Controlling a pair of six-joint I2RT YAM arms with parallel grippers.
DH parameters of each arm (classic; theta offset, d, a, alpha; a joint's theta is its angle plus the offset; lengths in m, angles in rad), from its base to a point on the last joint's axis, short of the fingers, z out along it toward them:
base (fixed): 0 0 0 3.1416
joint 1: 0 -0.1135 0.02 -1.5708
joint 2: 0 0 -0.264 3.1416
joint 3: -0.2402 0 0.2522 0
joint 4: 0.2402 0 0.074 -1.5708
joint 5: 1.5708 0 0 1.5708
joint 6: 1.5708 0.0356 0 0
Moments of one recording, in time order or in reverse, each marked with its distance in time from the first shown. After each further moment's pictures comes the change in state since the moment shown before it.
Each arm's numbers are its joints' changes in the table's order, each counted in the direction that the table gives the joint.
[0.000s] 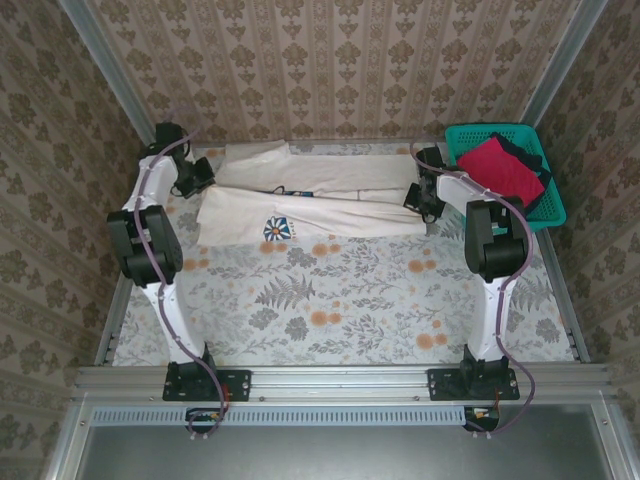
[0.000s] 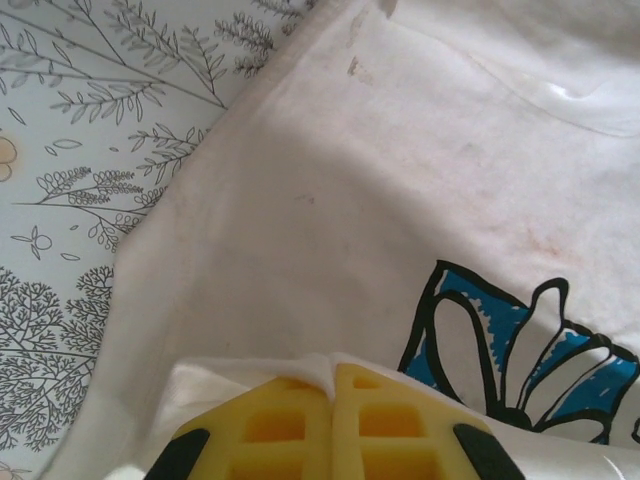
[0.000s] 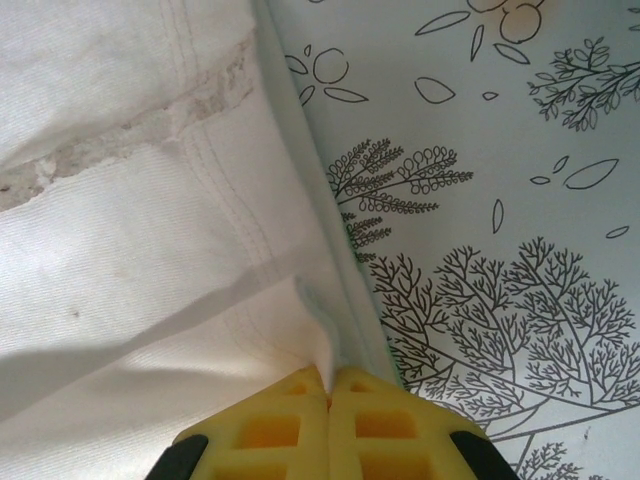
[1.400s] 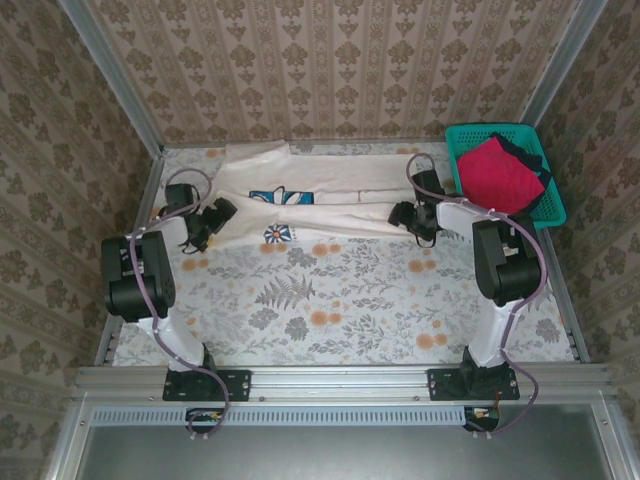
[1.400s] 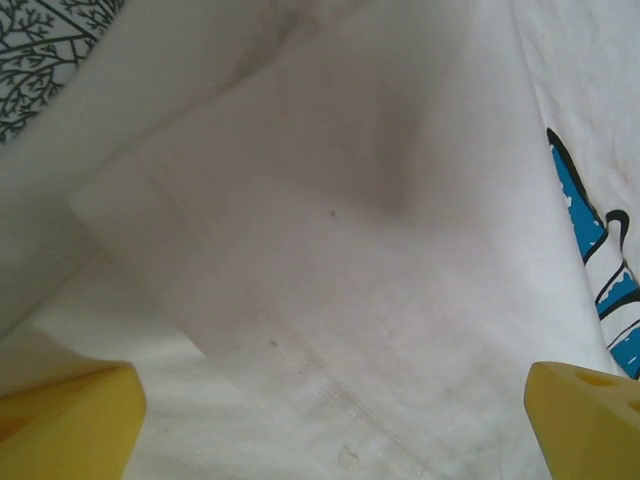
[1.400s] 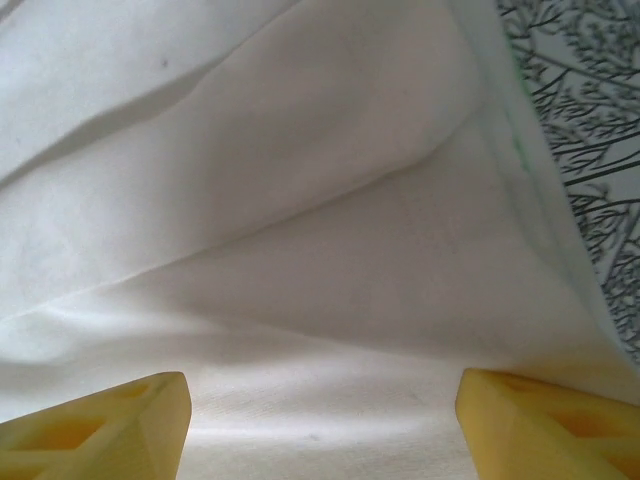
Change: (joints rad) left arm -0.001 0.344 0.866 -0.676 0.071 -0.303; right arm -0.066 0.237 0.388 -0.246 -0.113 0.088
